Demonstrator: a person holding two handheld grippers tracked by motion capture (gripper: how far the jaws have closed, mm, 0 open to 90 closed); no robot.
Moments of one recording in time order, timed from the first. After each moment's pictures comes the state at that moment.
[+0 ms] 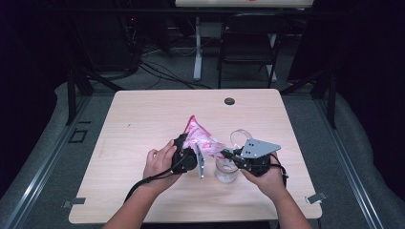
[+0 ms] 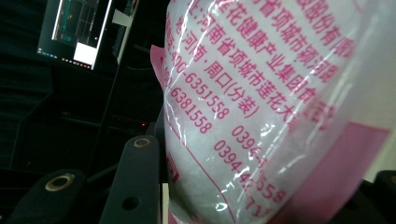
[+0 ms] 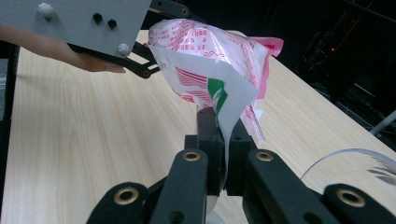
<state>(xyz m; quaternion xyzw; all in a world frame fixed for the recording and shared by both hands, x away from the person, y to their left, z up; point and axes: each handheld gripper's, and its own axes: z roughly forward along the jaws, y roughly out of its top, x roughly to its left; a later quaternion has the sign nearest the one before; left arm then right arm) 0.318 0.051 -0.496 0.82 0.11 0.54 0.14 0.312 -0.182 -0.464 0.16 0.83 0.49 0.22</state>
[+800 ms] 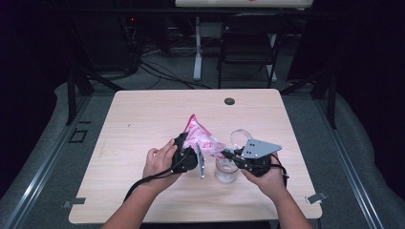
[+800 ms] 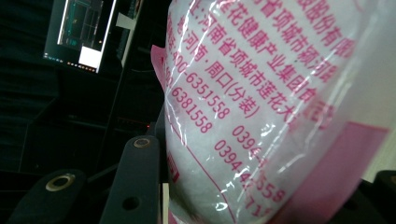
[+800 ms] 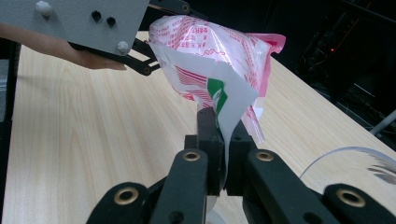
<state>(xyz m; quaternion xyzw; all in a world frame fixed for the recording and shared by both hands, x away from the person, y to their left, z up) 0.318 0.050 -0.493 0.82 0.10 0.55 0.13 0.312 -0.184 -0.464 0.16 0.82 0.50 0.22</state>
